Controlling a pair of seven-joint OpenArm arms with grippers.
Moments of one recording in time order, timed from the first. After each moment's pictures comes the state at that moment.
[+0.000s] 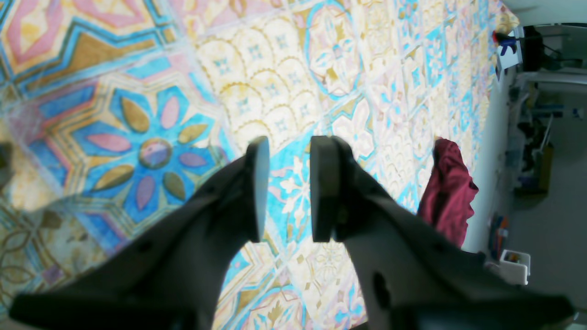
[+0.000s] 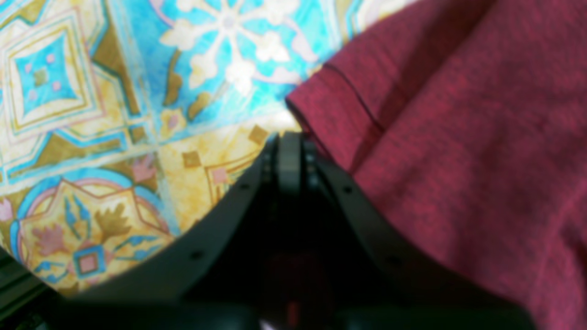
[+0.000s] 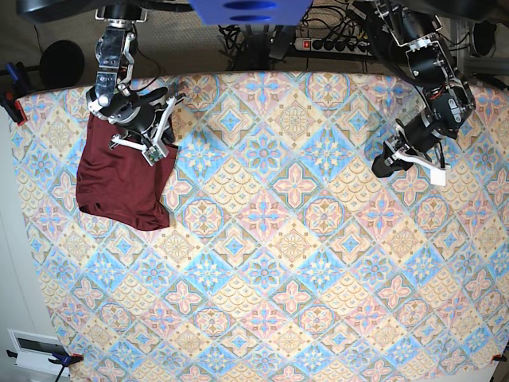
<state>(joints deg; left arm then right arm) 8.4 -8.8 -32.5 94.7 -56.6 -8.6 66.2 -15.2 6.0 13.5 96.8 0.0 42.8 -42.9</state>
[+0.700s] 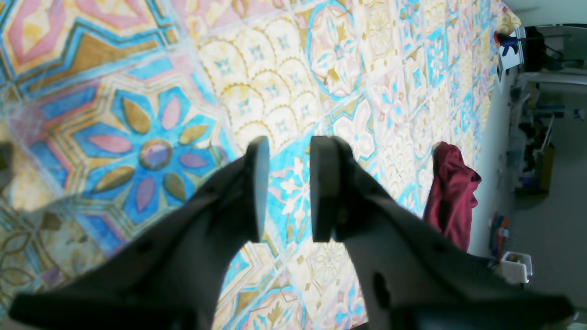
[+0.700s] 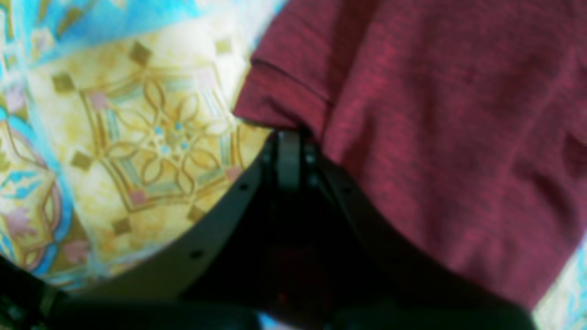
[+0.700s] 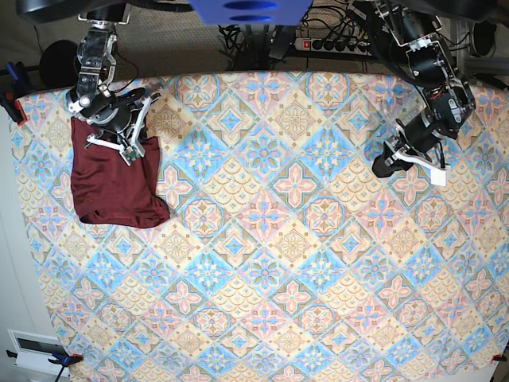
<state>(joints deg) 8.3 -8.9 -32.5 94.7 -56.8 -8.6 66.2 -16.8 10.1 16.9 100.5 -0.2 43.0 -45.8</state>
